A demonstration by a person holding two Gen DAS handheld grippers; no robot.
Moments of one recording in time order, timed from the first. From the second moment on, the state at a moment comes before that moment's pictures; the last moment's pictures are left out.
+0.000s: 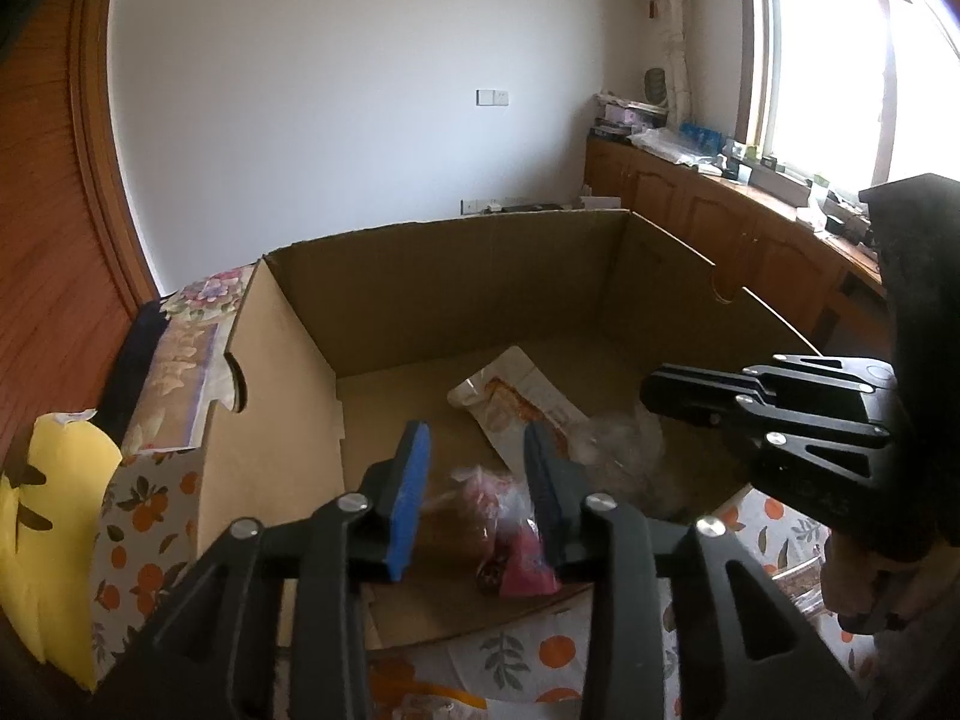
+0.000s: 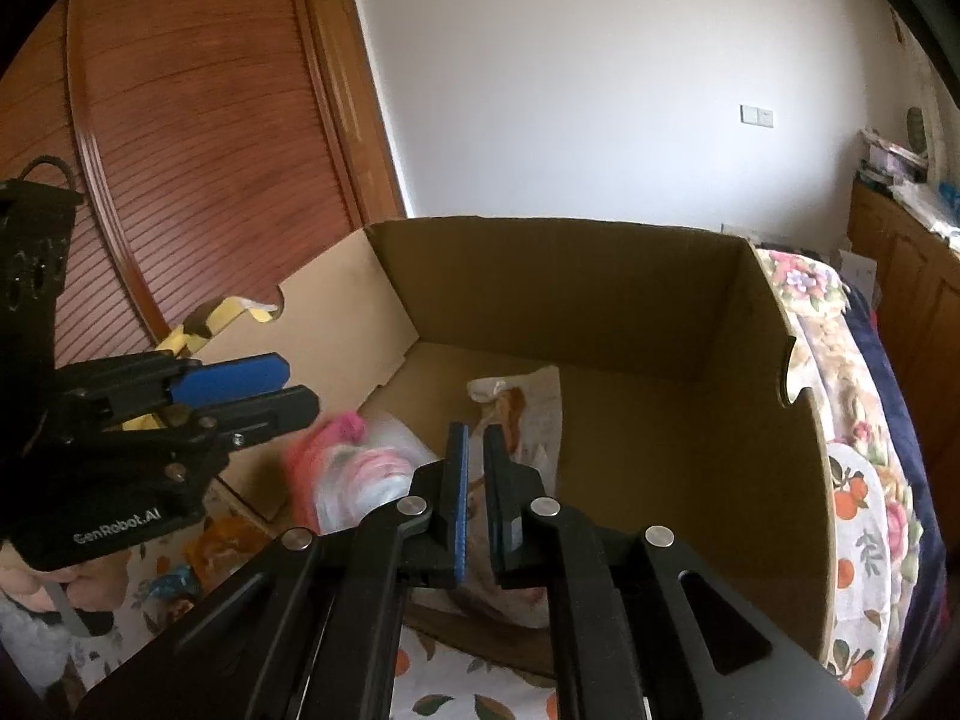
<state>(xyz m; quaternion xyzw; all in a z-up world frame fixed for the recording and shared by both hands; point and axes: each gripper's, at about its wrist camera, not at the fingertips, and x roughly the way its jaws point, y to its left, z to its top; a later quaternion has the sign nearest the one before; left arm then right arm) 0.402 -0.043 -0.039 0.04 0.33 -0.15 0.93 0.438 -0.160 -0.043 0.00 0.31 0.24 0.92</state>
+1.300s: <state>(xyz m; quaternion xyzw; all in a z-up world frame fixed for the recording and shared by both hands) 0.287 0.000 -0.016 0.06 0.36 -0.17 0.91 0.326 -0.150 -0.019 -0.02 0.30 0.25 0.92</state>
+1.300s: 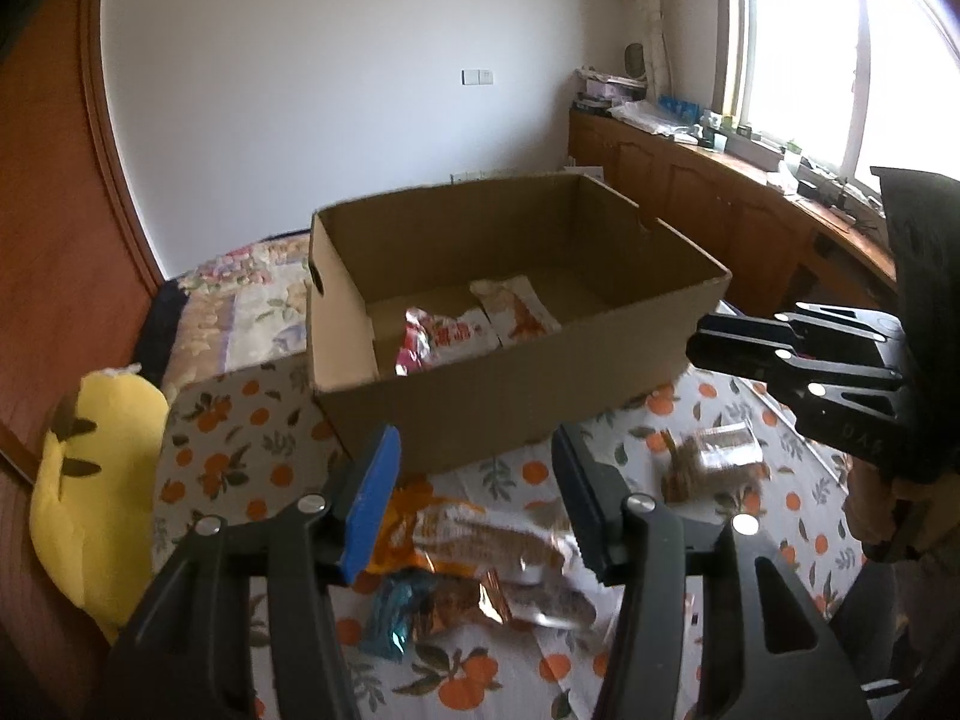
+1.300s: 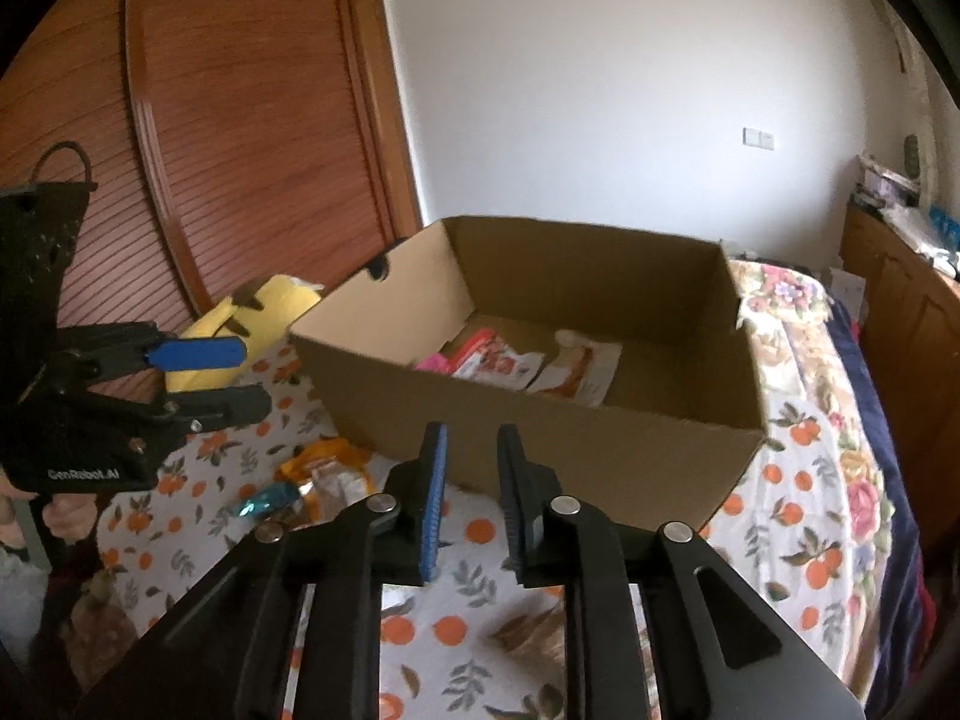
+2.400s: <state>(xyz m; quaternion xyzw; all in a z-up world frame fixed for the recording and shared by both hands) 0.288 0.068 -0.125 0.00 0.45 -0.16 0.88 0.355 -0.056 -0.107 -0.06 0.39 0.32 0.86</state>
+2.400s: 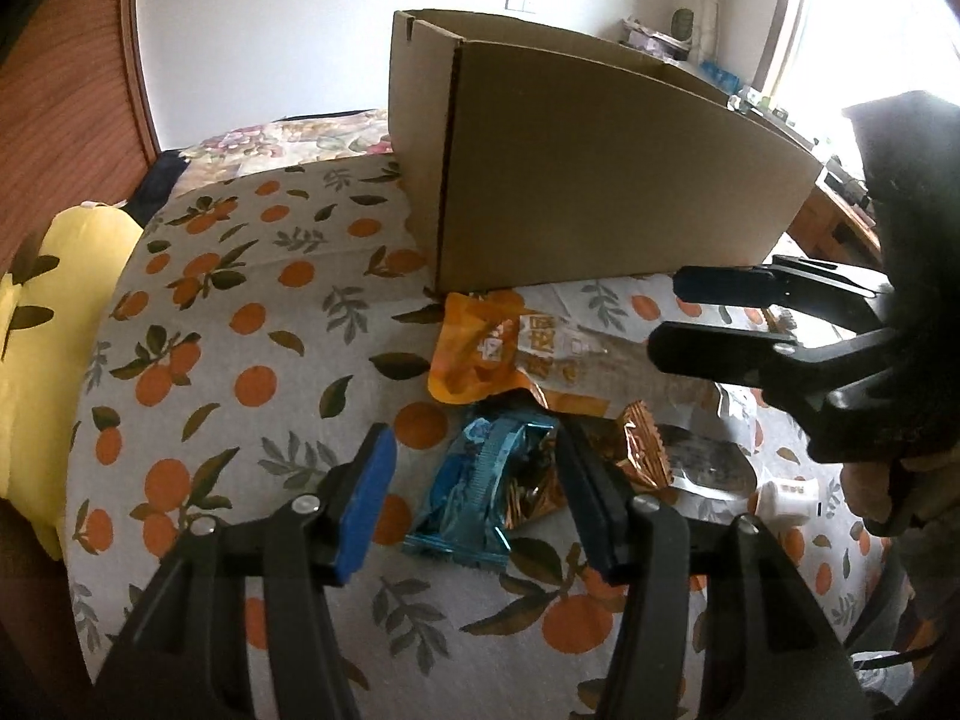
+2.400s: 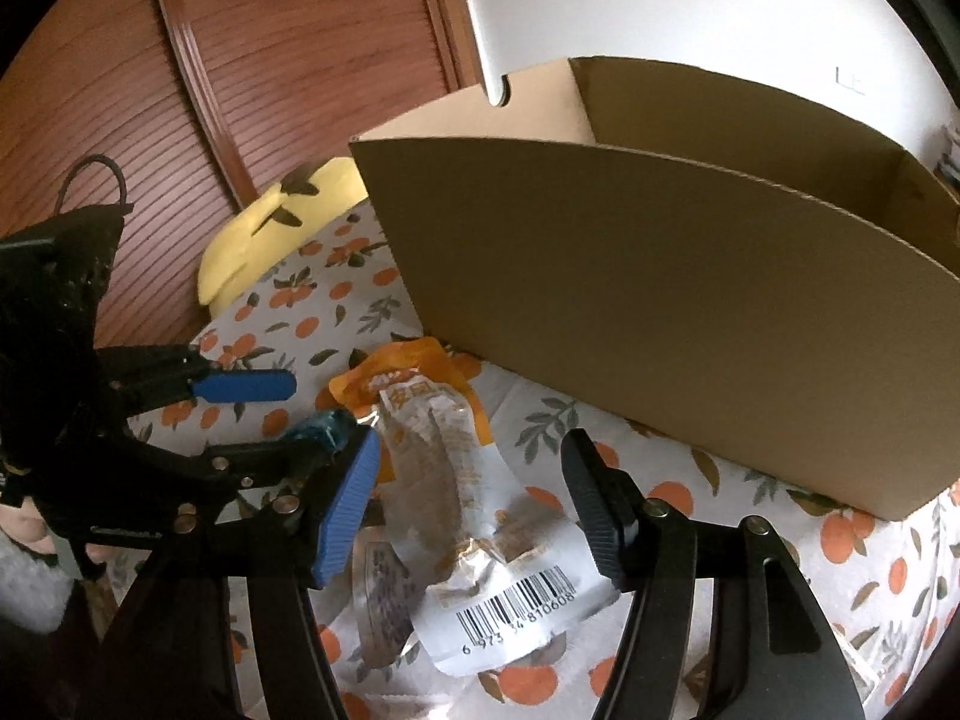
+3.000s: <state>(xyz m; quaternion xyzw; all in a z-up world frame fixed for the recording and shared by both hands) 0.286 0.074 -0.134 0.01 0.46 -0.15 0.88 0.365 -0.034 -0.125 -0.11 0.43 0.35 0.83</state>
